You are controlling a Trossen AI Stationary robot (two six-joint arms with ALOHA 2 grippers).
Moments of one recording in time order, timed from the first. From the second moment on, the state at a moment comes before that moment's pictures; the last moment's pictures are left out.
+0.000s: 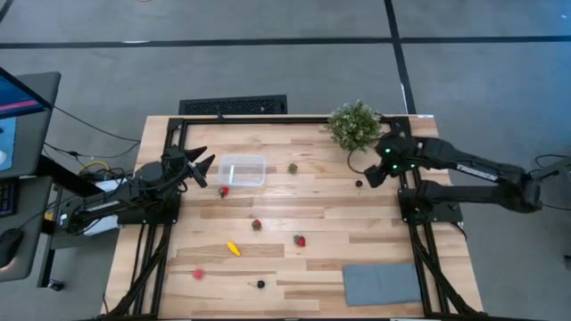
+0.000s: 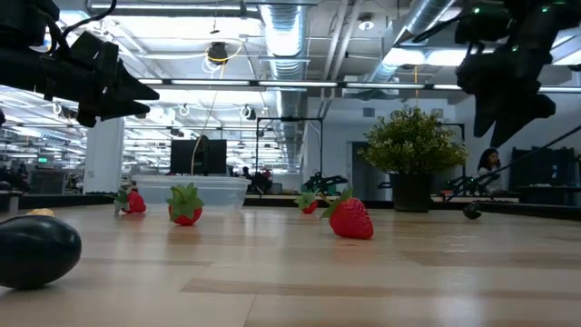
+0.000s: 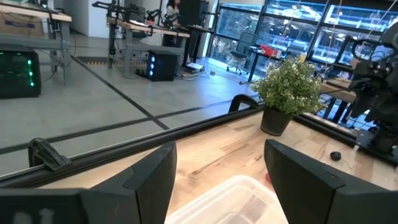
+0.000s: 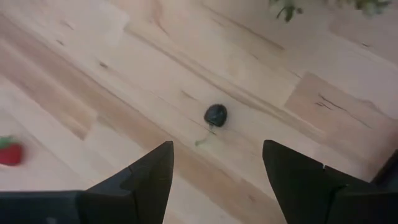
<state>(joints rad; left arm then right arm) 0.30 0.00 0.06 -0.09 -0.42 -0.26 -0.44 0.86 0.71 -1.02 -0.04 0.53</state>
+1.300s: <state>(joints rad) 0.30 0.00 0.06 -0.10 -0.43 -0.26 -0.36 1.41 0.61 -0.63 0.00 0.52</state>
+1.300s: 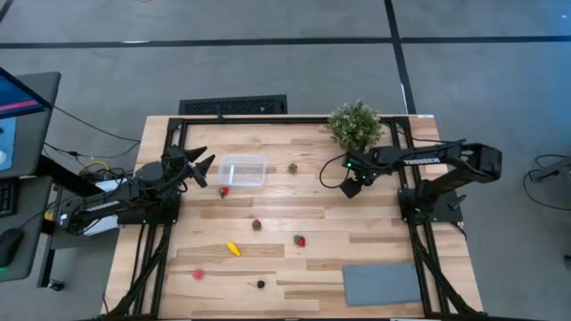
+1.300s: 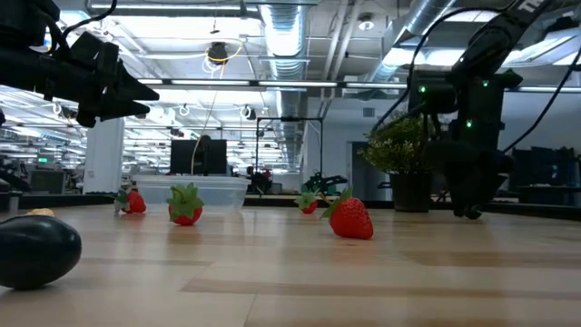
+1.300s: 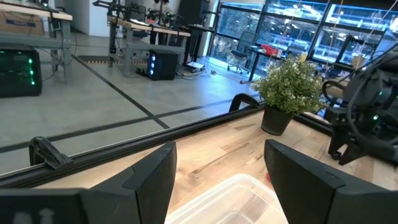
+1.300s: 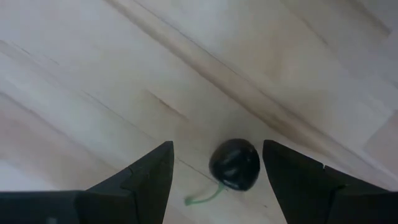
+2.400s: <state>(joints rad) 0.30 0.00 0.06 -0.10 -0.43 -0.26 -0.36 1.43 0.61 -0.67 0.03 0.54</state>
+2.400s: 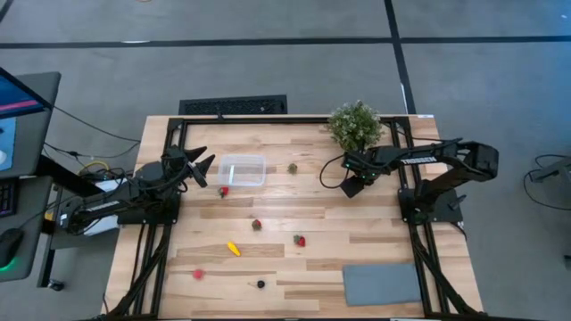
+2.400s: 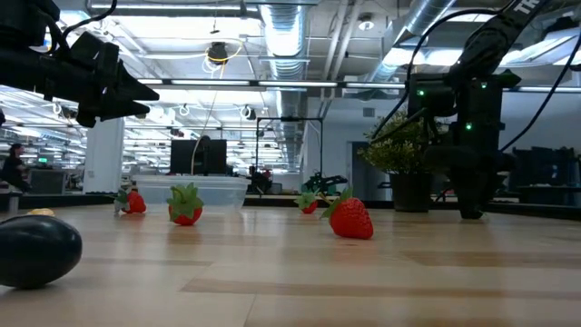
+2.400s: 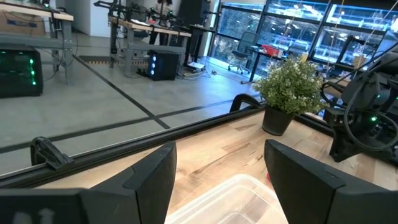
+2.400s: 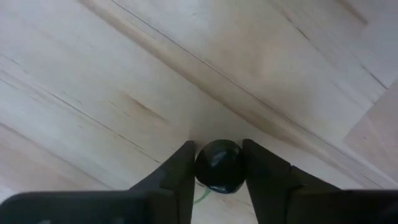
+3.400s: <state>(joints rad) 0.30 0.00 0.06 -0.10 -0.43 -0.26 -0.36 1.43 0.61 -0.67 0.03 0.55</state>
